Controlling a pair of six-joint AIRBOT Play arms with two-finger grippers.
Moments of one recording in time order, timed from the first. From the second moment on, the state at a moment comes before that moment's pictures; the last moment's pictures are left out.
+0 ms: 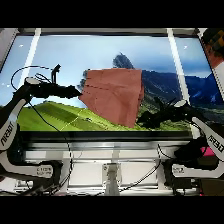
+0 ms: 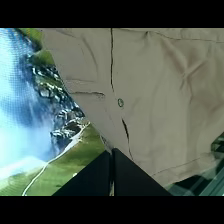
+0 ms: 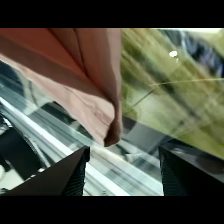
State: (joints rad) left arm 0.09 -1.56 1.09 0.60 -1.10 -0.89; right arm -0.09 -1.45 0.65 -0.68 1.19 1.16
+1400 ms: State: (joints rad) left arm 0.15 -1.04 1.09 0.52 -1.09 -0.89; right arm 0.15 -0.87 0.94 -0.67 0.92 1.14
